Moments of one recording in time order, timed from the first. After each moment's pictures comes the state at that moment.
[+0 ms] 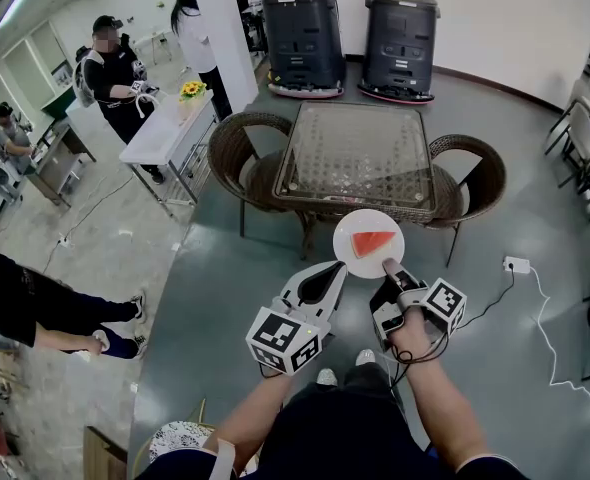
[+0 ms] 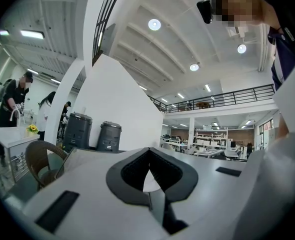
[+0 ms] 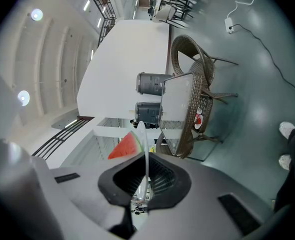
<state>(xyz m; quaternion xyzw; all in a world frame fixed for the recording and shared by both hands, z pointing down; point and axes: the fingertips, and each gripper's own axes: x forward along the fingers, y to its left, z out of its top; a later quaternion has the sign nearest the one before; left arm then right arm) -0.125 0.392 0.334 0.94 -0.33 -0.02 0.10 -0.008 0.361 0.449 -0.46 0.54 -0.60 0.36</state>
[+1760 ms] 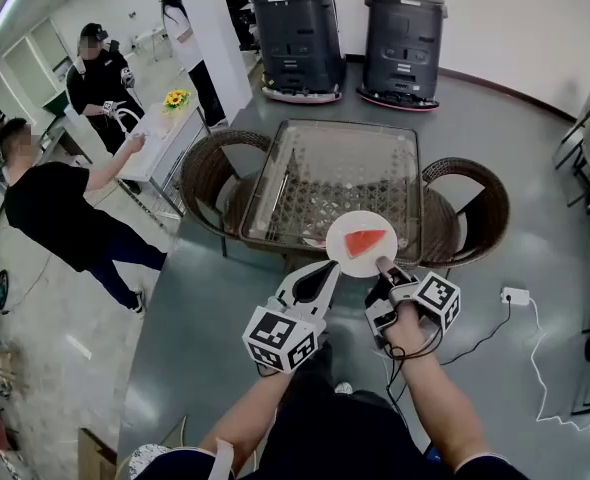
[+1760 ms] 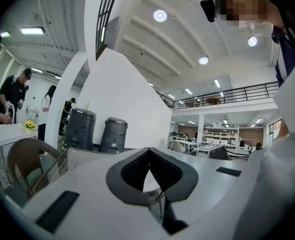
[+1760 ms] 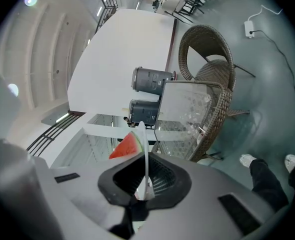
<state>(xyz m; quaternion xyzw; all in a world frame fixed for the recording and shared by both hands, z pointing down) -0.006 0.218 0.357 0.92 -0.36 0.00 0.11 0.106 0.183 0.469 -0.47 0.55 -0.62 0.31</state>
